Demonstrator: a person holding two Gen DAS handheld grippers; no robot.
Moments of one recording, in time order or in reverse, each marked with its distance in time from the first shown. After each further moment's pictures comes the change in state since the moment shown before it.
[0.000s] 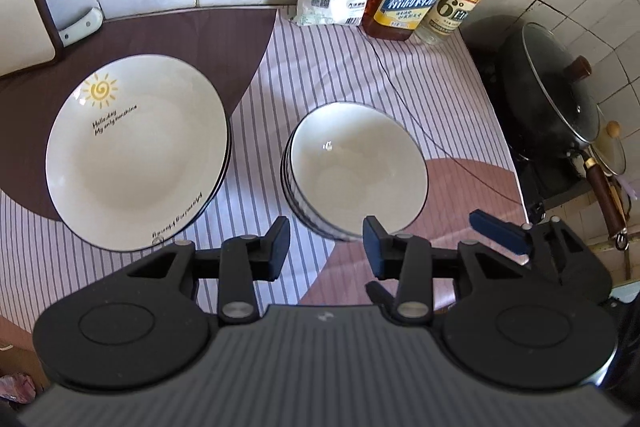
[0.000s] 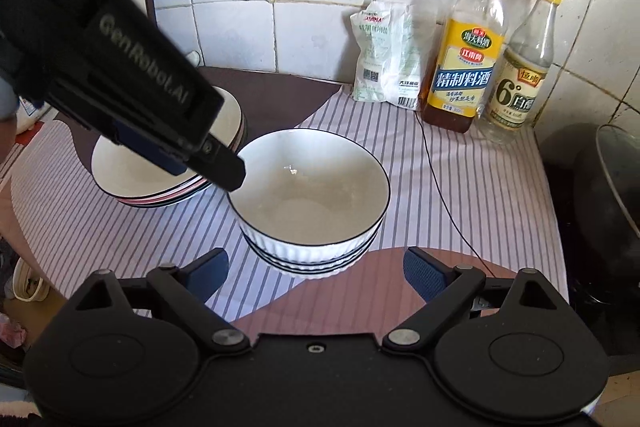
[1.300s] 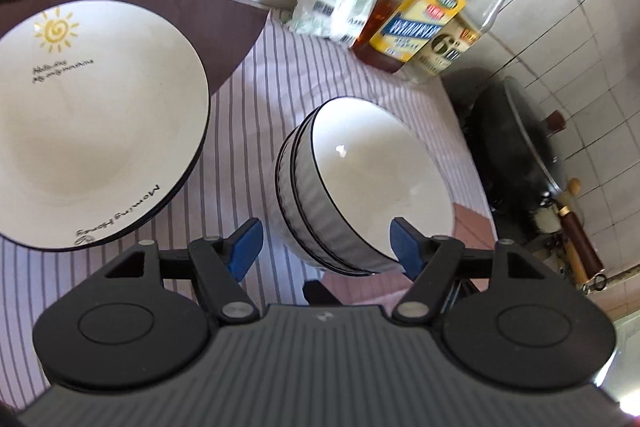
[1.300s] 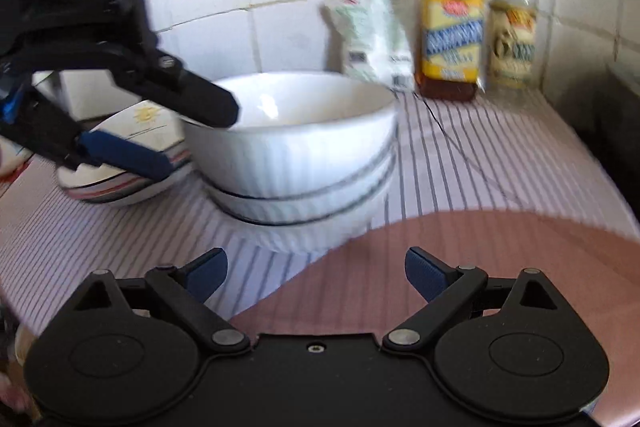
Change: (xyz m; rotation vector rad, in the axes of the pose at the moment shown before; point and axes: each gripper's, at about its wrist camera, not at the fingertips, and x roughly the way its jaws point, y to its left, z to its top) left arm 0.068 0.041 -0.028 -0.127 -0.184 -0.231; right arm 0.082 -0.010 -0.071 0.191 -0.231 0.037
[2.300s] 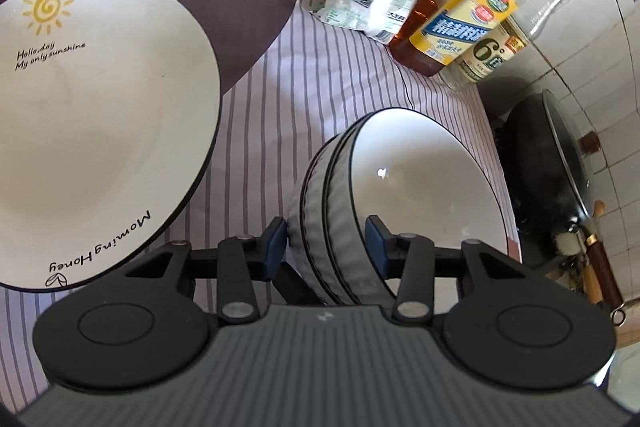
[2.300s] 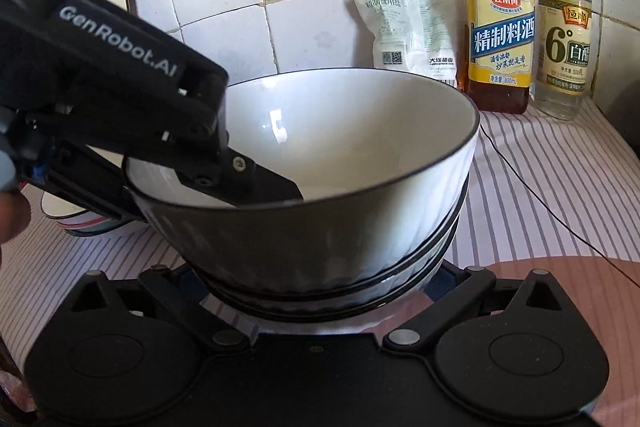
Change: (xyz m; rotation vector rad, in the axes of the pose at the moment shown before) left arm 0.039 0.017 0.013 -0.086 0.009 0.044; right arm 0.044 0.009 0.022 -0.064 -0.010 0.094
